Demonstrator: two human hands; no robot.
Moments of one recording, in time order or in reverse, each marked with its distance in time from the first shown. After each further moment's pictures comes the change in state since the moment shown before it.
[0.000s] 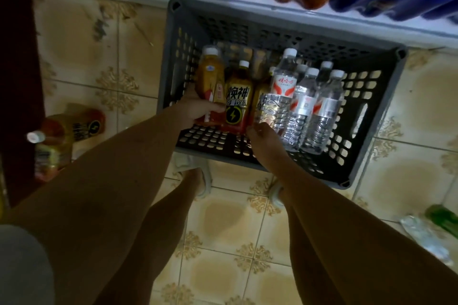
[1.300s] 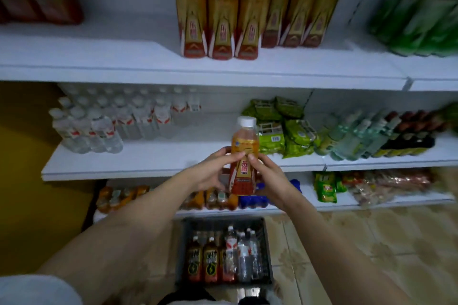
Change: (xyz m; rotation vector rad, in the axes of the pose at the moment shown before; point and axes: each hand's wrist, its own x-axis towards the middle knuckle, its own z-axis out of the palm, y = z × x) left_hand -0.633 0.290 -0.047 0.101 -0.522 0.671; right_hand -0.533 -0.329 -0.250 0.671 0.192 -0.578
